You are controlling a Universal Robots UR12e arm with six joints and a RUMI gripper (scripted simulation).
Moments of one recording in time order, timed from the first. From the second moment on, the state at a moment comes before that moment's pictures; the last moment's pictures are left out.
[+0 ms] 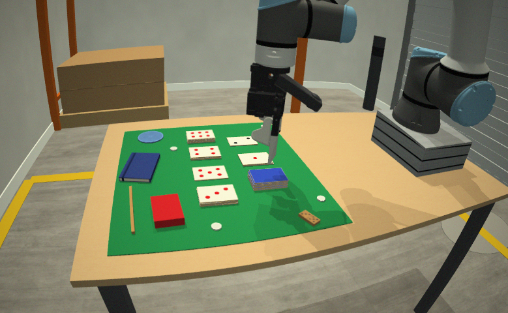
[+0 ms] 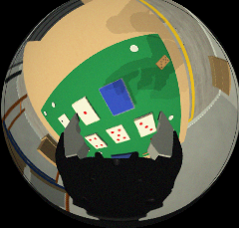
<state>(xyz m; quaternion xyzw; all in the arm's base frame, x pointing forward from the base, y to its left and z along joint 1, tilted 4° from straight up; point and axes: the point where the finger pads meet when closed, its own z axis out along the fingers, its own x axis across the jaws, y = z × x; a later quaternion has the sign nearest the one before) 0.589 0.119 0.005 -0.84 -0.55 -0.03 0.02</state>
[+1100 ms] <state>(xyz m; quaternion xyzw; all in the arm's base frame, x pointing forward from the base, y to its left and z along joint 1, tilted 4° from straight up) 0.592 0.129 0.005 -1.00 -0.02 -0.01 0.04</state>
